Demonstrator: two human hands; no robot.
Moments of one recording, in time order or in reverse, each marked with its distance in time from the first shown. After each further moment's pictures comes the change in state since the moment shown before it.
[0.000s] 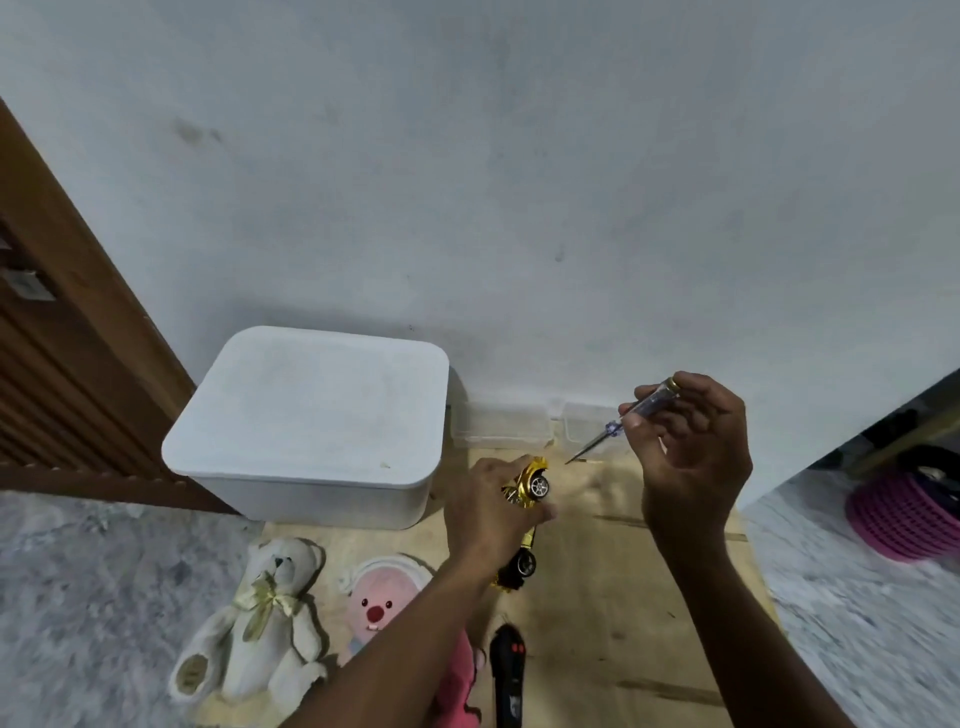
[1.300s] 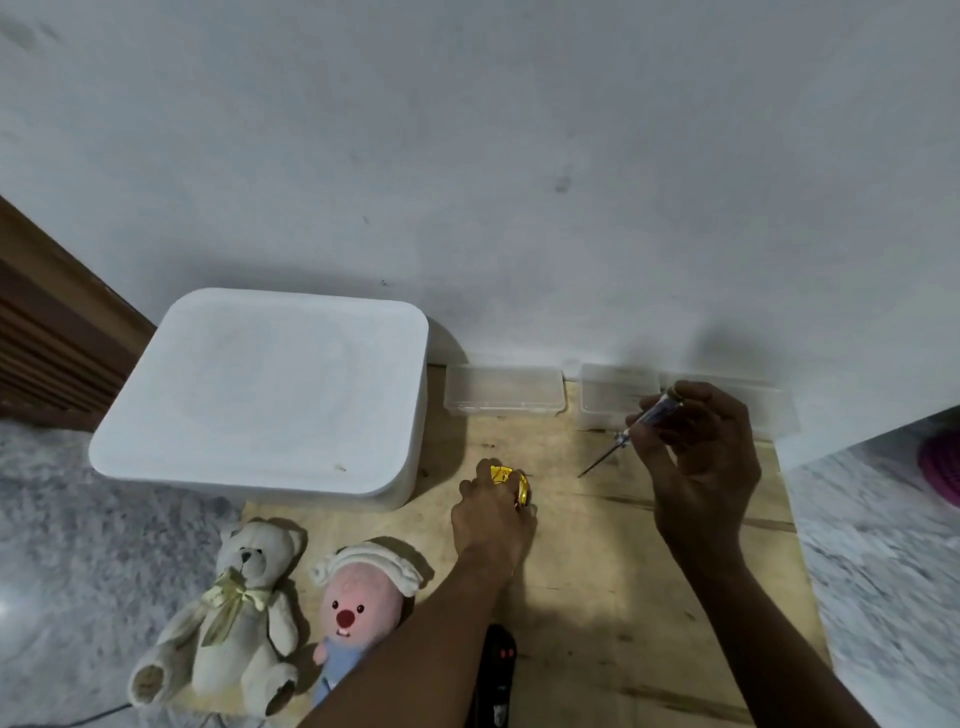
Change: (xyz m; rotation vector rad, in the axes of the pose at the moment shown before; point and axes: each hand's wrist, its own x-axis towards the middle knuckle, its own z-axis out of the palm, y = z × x) left_hand 0.039 -0.052 0.083 0.635 -0.244 -0.195; right_hand 0.013 0.116 -0.021 0.075 -0.145 0.242
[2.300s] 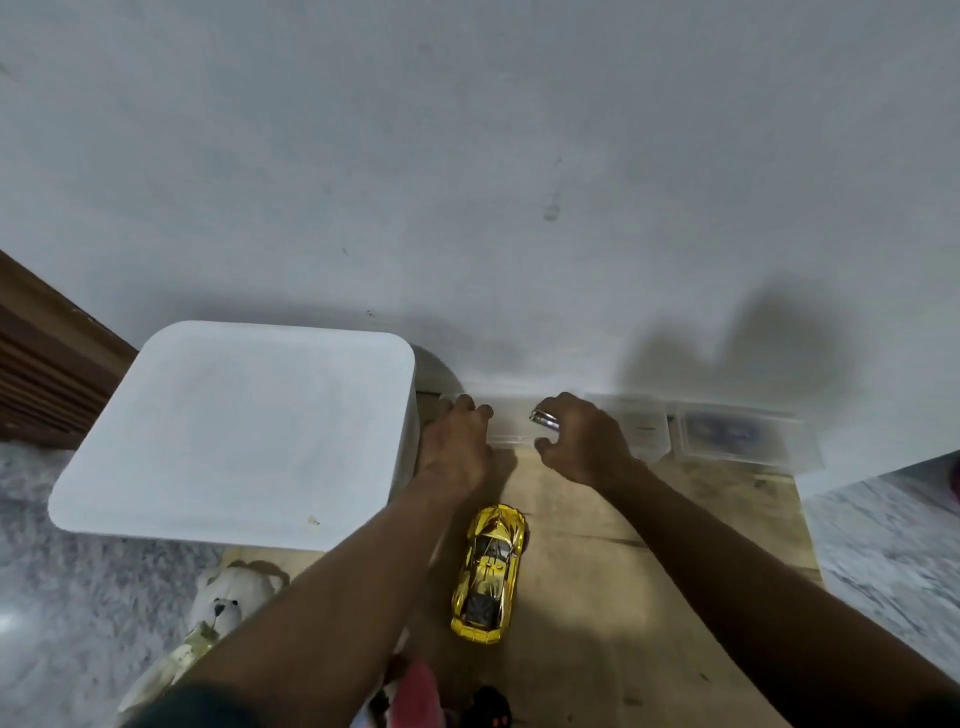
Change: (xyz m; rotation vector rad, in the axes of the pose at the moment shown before) left_hand 0.101 0.002 -0.088 0.189 0.075 0.166; right_hand 0.073 0.143 0.062 -0.906 -0.718 0.098
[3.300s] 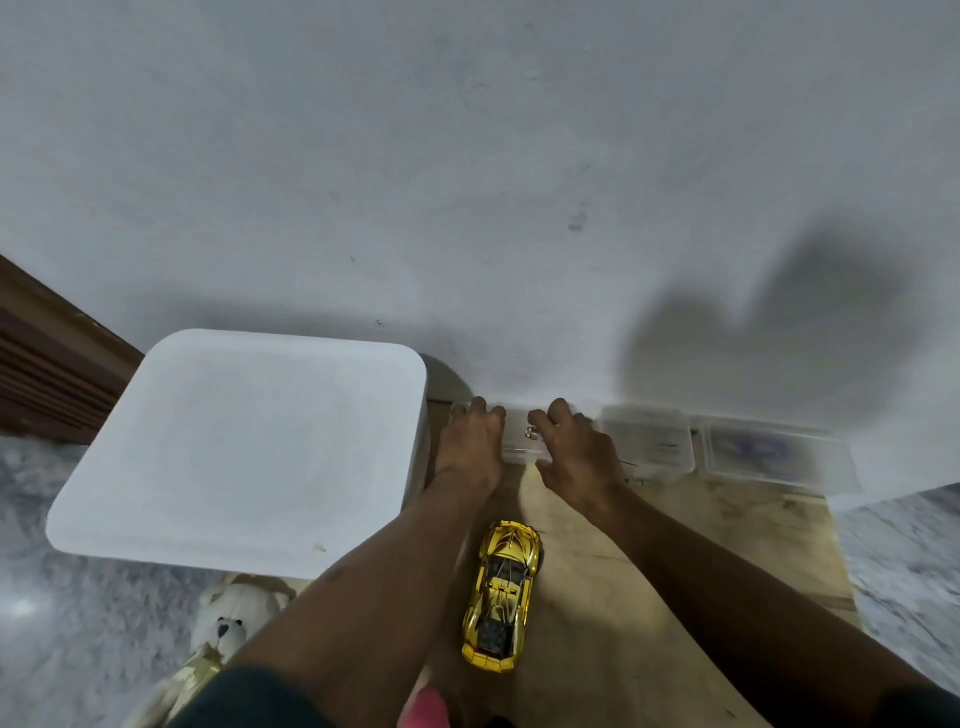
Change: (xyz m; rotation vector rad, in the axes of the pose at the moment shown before) left_hand 0.024 0.002 0.007 0.096 -0.011 -0.002; right_hand 0.017 -0.002 0.036 -0.337 -0.024 -0.081
